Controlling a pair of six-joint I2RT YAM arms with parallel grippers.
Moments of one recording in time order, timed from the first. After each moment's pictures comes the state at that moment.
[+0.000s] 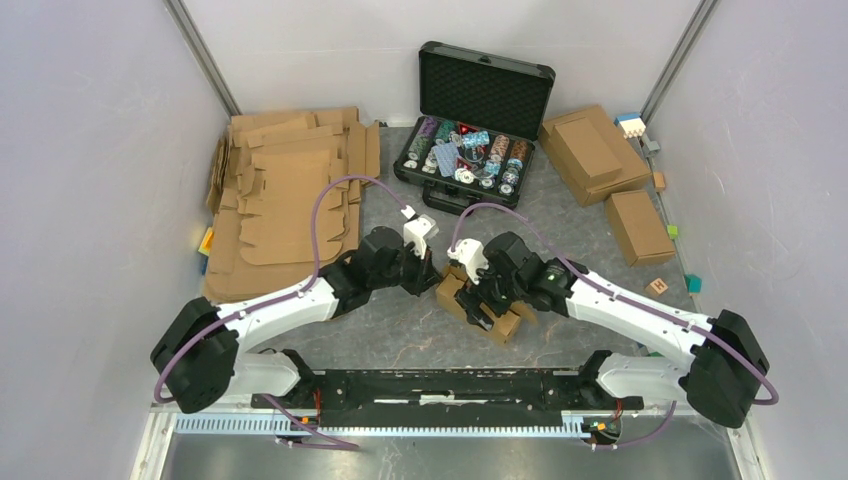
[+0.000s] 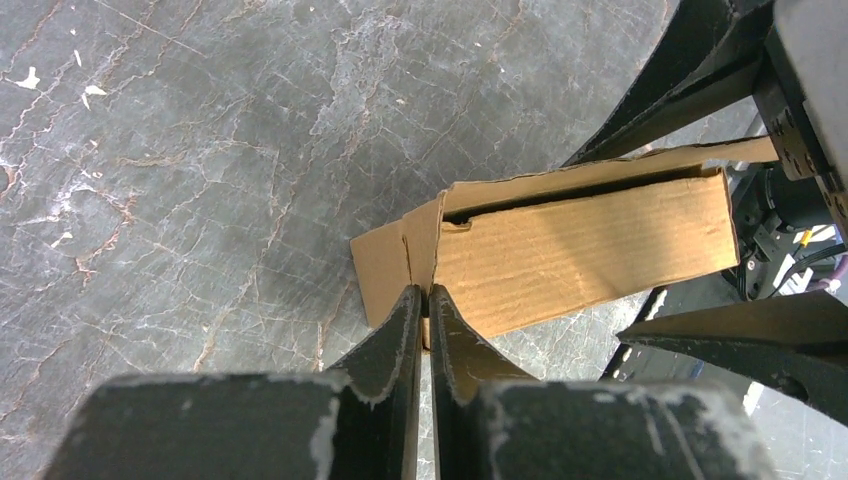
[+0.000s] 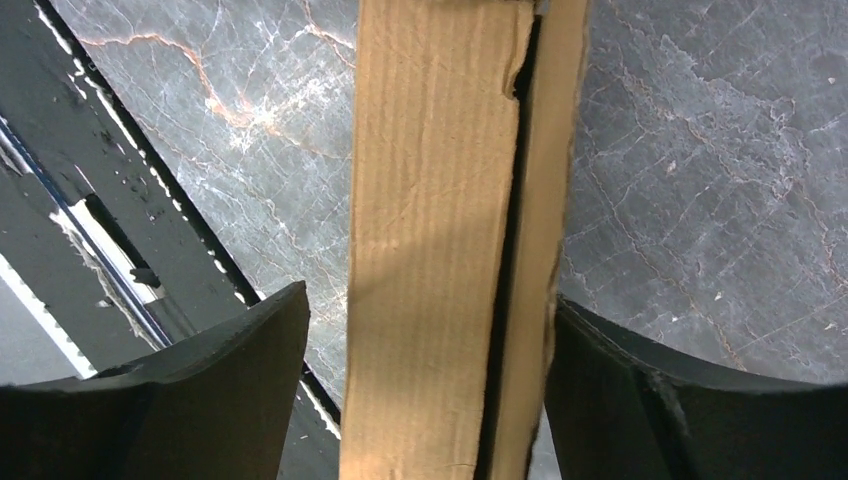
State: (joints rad) left arm -0.81 1.27 0.66 0.08 0.22 -0.27; right arm 0.85 1.19 0.78 -0.52 -0.19 -0.07
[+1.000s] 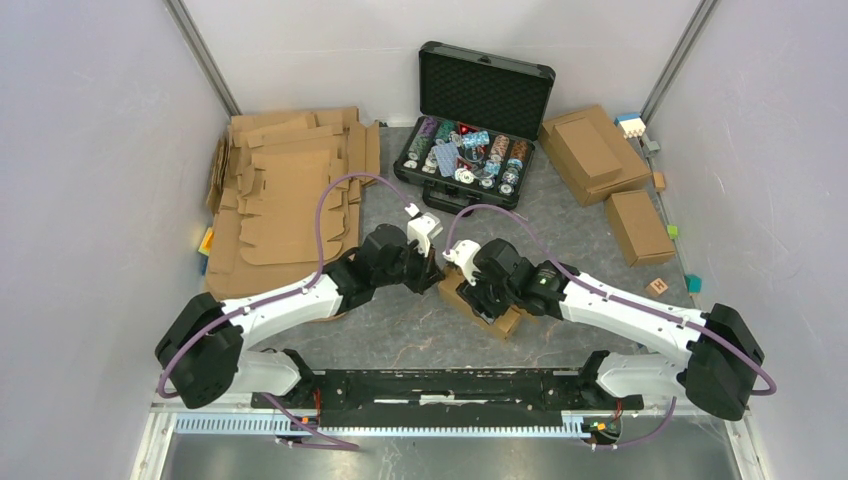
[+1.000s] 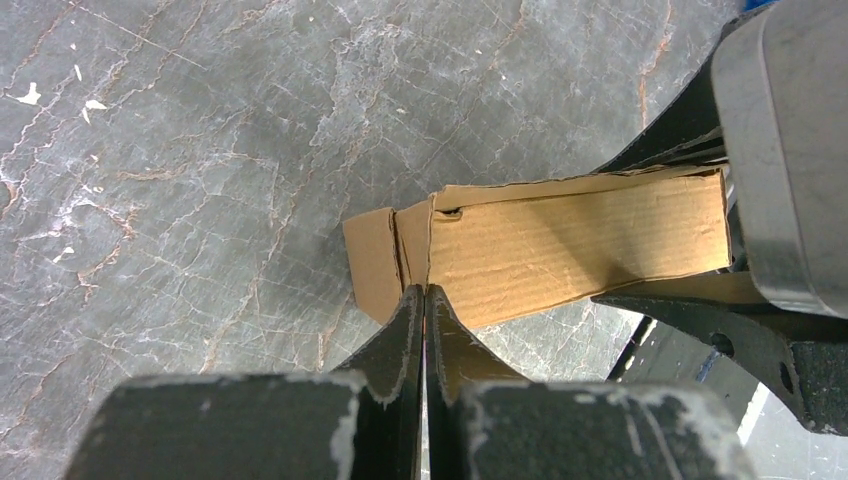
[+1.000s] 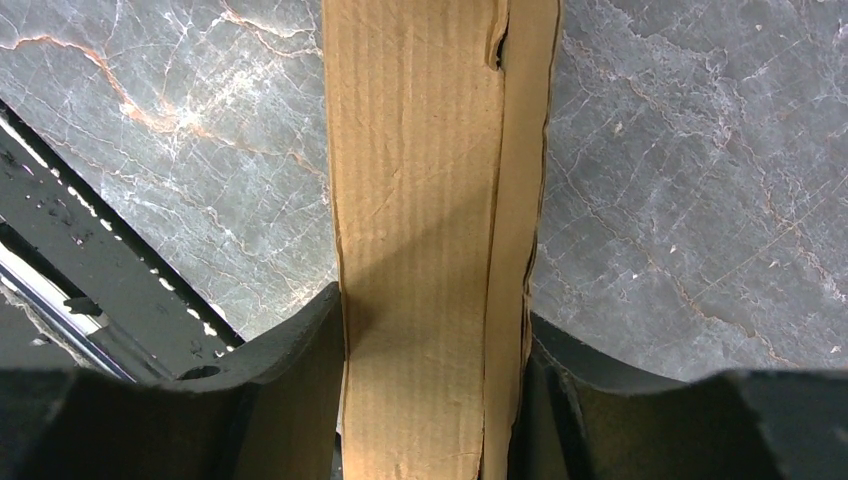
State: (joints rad) left arm -0.82 1.30 0.69 0.08 0.21 -0.26; right arm 0.93 1.22 0.80 -0.55 0.03 -0.01
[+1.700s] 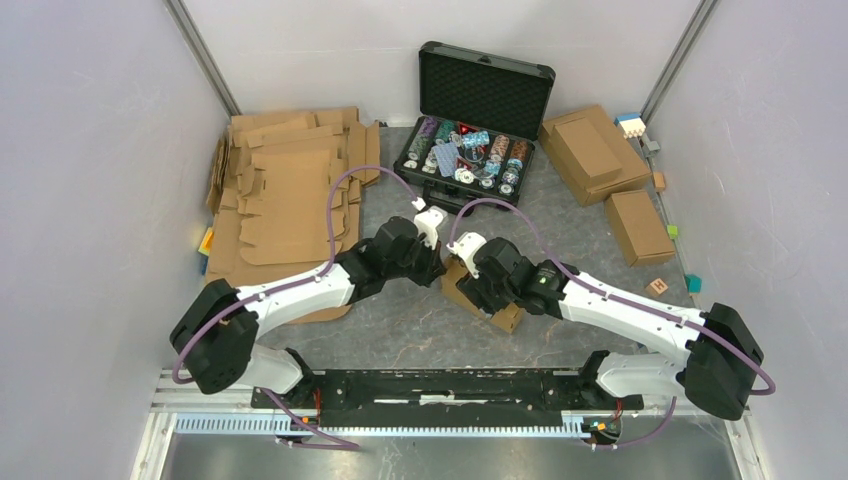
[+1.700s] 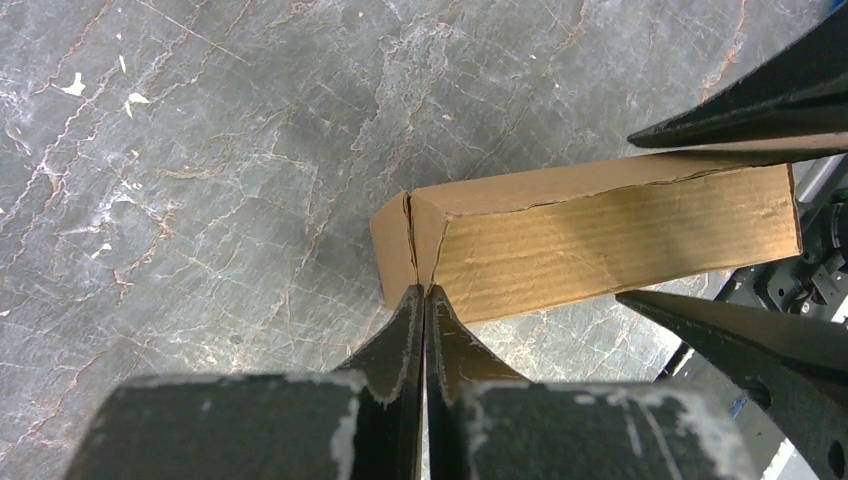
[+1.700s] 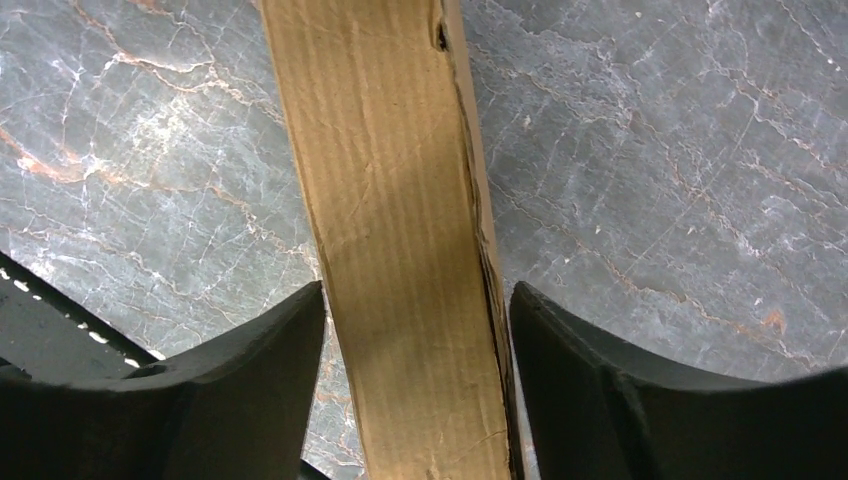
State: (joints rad) left arm -0.82 1.39 0.78 0.01 0.12 -0.27; right arm 0.93 1.22 0.80 -0.53 0.17 0.02
